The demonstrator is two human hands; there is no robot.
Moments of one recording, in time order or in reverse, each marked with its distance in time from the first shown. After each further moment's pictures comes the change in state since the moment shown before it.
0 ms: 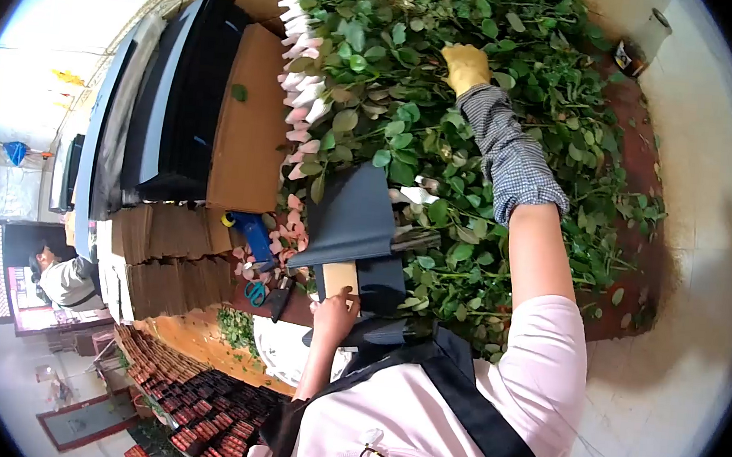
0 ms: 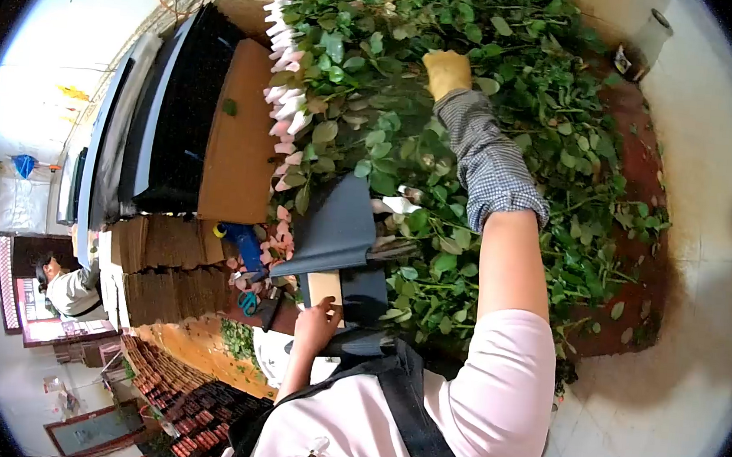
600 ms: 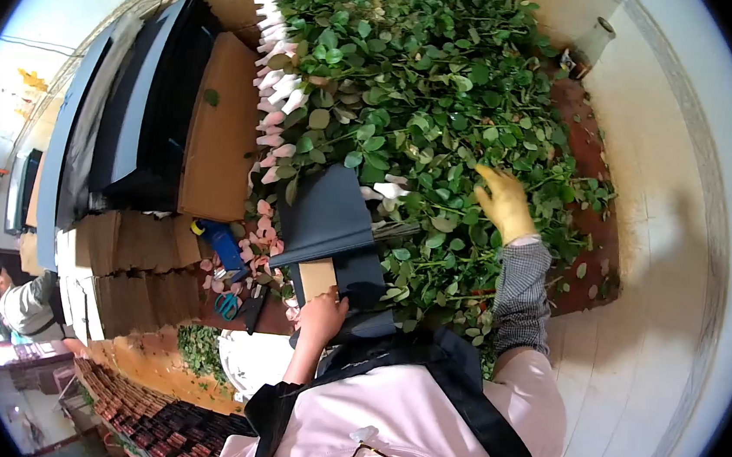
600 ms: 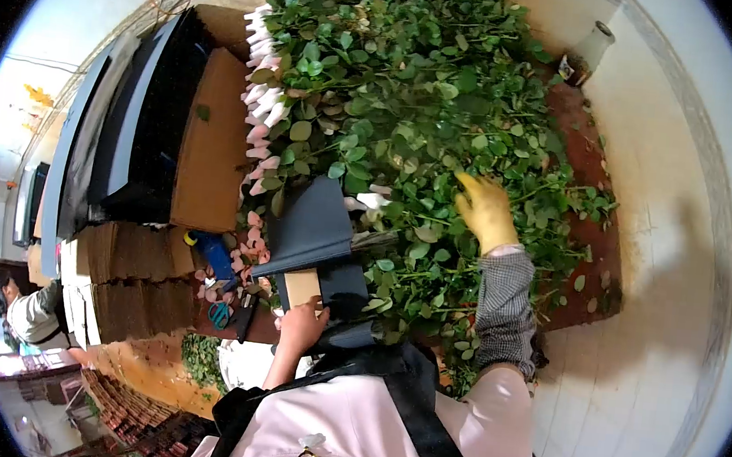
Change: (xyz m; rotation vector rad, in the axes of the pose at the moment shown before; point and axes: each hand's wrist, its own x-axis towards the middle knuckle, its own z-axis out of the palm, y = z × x) left_hand -0.001 0.007 -0.017 0.045 -0.072 0.169; right_hand -0.296 0.035 -0.067 0.429 -0.094 0.135
